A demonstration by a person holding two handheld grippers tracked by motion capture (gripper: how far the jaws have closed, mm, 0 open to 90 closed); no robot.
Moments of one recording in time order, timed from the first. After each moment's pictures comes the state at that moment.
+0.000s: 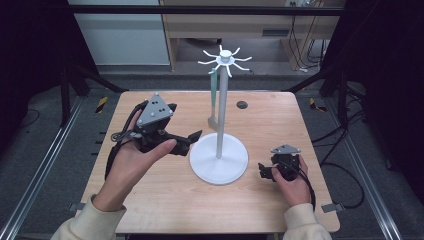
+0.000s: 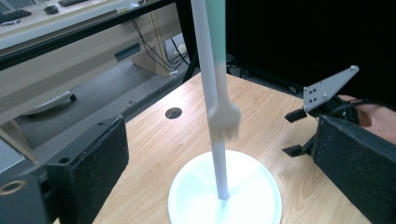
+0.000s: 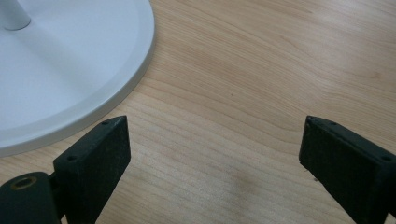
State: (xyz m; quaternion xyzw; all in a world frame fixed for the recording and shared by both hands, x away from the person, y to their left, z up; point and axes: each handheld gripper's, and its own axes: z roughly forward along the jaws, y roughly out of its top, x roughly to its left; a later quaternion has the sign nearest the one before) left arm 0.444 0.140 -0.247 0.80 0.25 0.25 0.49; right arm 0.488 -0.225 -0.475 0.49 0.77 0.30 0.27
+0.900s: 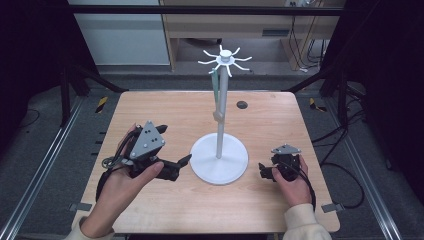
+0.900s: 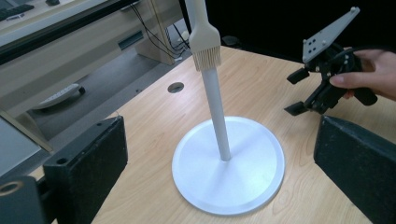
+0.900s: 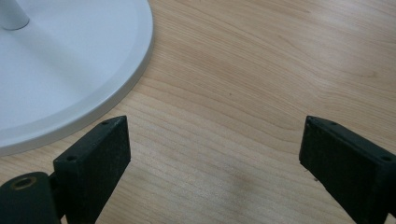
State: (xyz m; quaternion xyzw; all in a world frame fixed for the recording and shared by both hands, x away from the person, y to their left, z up) left arm 0.412 0.161 -0.286 0.81 0.24 0.27 0.46; right arm 0.487 -0.225 -0.475 0.50 0.77 0.30 0.27
